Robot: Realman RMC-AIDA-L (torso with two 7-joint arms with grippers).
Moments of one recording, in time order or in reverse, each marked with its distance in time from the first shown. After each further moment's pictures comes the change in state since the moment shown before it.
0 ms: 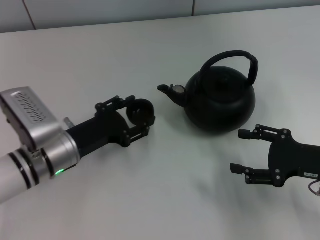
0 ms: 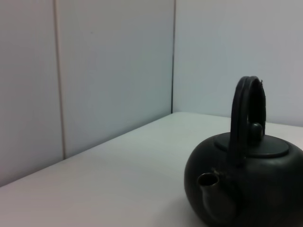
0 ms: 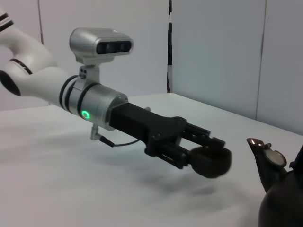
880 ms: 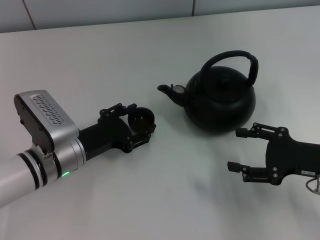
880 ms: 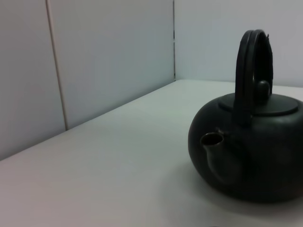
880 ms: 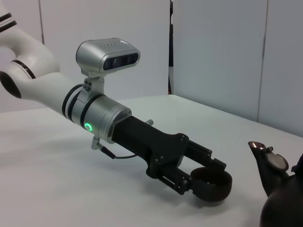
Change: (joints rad) left arm -0.059 0.000 -0.015 -0.078 0.001 -0.130 0.080; right arm 0.012 0.002 0.000 0.007 0.000 0.004 0.002
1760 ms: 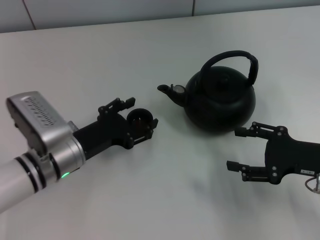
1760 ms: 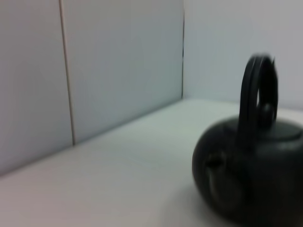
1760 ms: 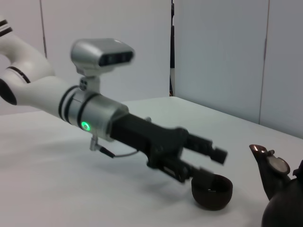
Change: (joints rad) left arm 0.040 0.001 -0.180 -0.001 0.133 0.047 0.010; right arm 0.005 0.000 0.000 0.000 0.000 -0.004 0.006
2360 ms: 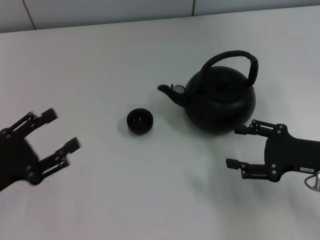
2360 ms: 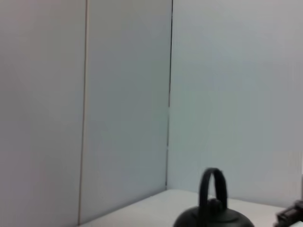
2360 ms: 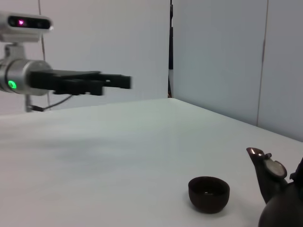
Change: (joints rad) left arm 0.421 0.034 0.105 0.540 0.014 0.634 -0.355; right arm 0.005 0.000 0.002 0.000 0.007 0.004 0.000
